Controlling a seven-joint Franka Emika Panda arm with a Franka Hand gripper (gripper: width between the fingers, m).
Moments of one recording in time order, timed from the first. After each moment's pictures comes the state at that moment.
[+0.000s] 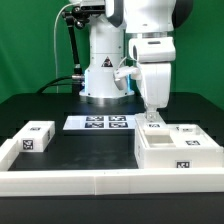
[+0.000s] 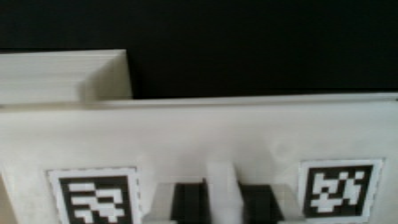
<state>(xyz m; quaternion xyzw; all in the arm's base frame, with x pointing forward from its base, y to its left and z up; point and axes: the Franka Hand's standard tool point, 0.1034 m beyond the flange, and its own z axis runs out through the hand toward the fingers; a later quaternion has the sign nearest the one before) 0.475 0.060 0.057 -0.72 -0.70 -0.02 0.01</state>
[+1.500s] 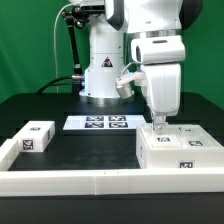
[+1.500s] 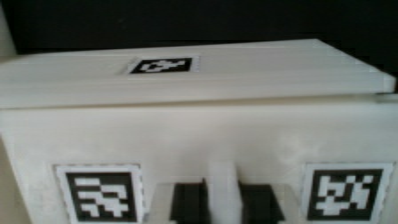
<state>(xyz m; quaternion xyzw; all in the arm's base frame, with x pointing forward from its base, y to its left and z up) 0.565 0.059 0.060 -0.72 -0.69 -0.05 0.00</state>
